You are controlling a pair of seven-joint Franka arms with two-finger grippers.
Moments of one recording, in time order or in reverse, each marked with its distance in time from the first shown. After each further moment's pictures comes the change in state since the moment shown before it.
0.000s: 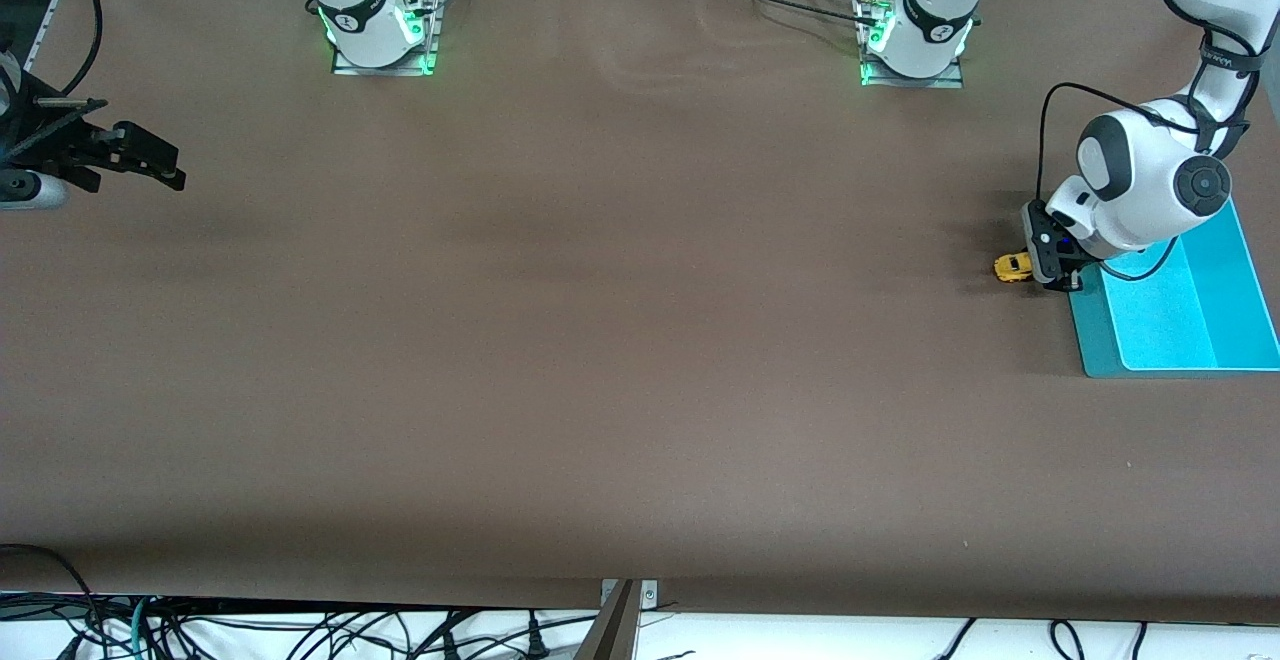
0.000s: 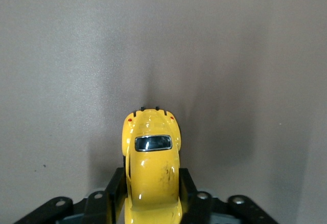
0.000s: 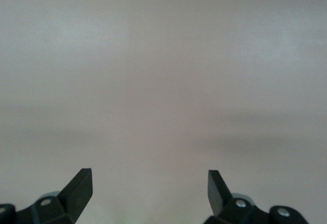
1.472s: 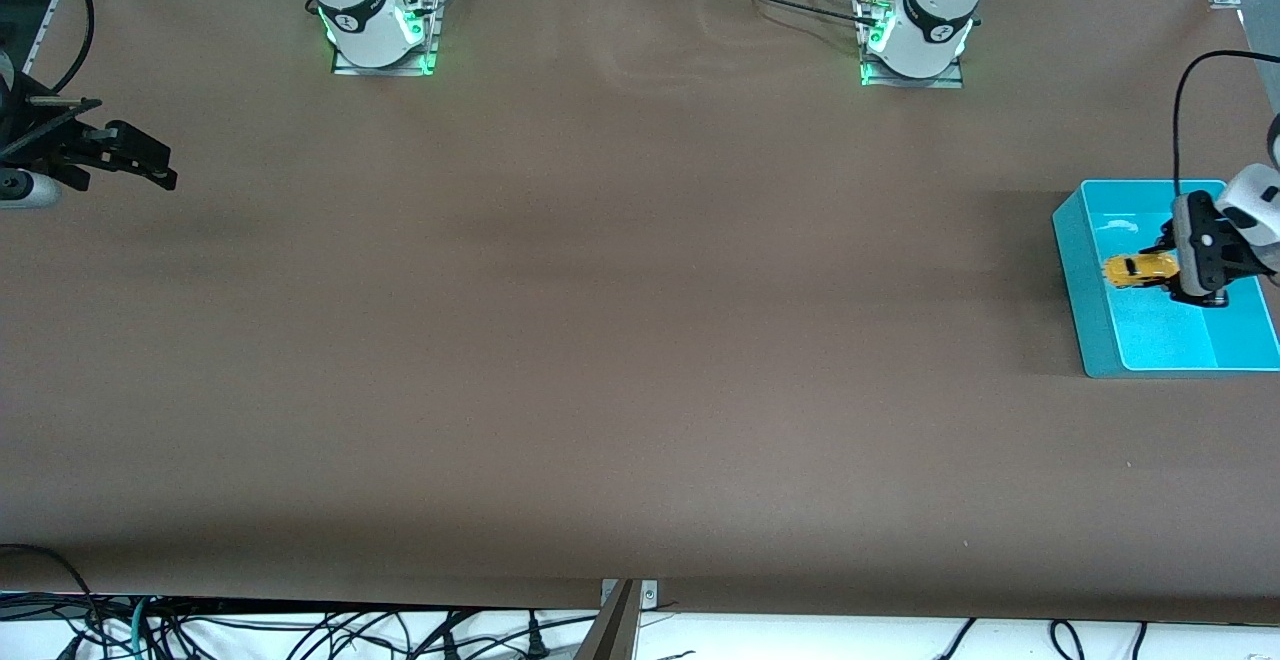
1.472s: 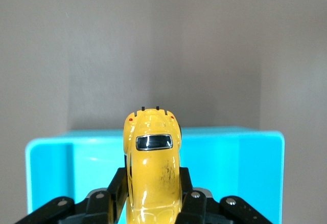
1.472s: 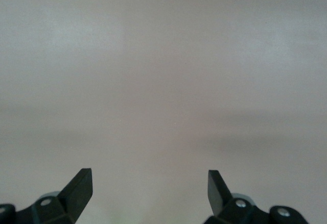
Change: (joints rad) left arm 0.203 -0.002 -0.081 0.515 0.004 -0.592 0.222; right arm 0.000 0.001 -0.002 0.007 -0.011 -0.004 0.000
